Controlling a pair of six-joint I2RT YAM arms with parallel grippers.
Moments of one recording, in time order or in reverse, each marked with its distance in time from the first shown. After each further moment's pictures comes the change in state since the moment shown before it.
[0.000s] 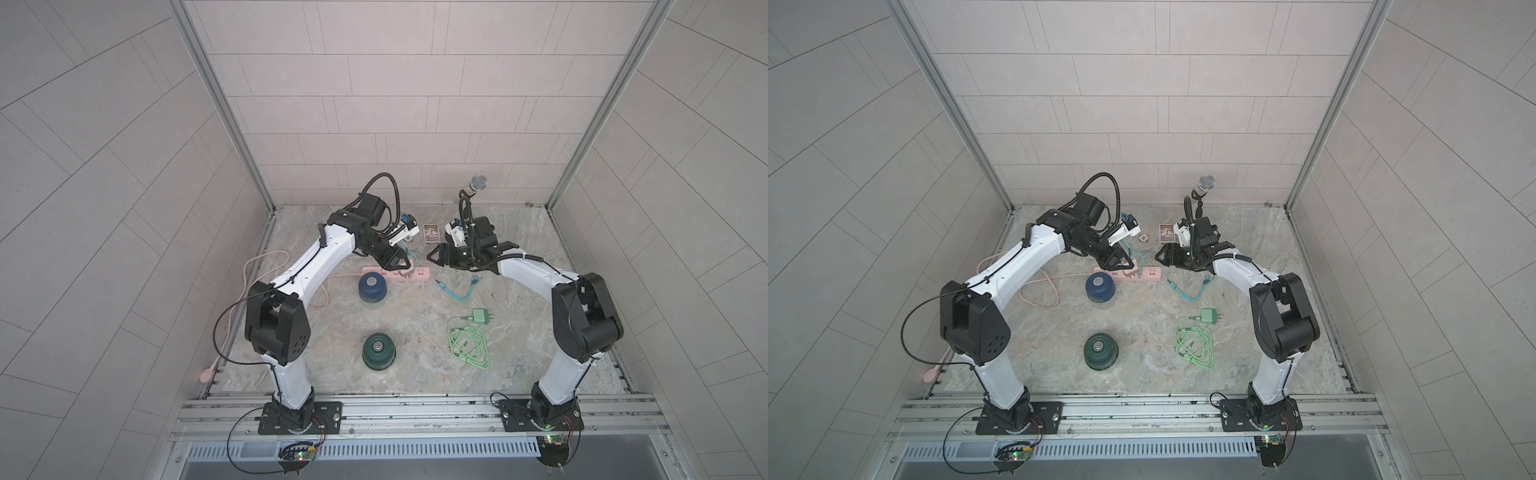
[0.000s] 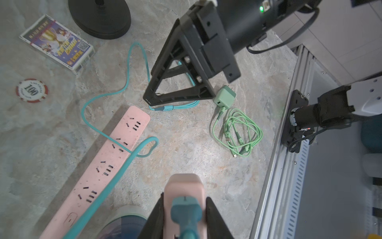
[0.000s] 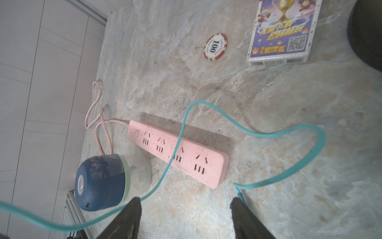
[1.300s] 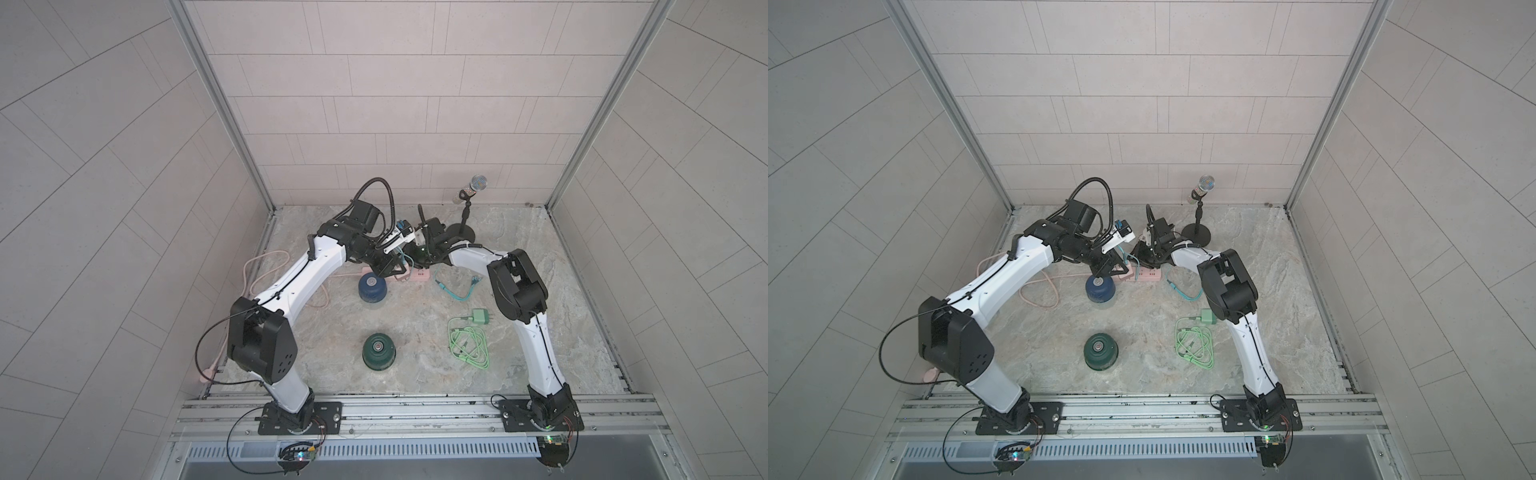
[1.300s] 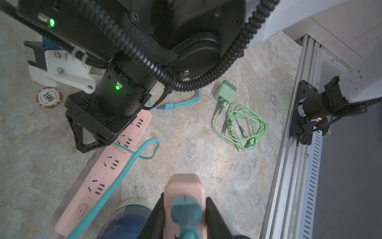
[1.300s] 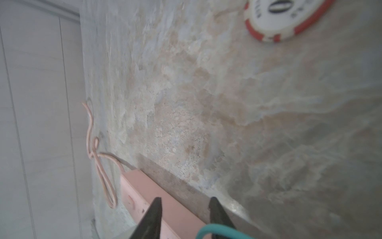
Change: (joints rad) left arm 0.000 -0.124 -0.151 0.088 -0.015 0.030; right arm 0.137 0.501 0.416 0.079 -0.011 0.304
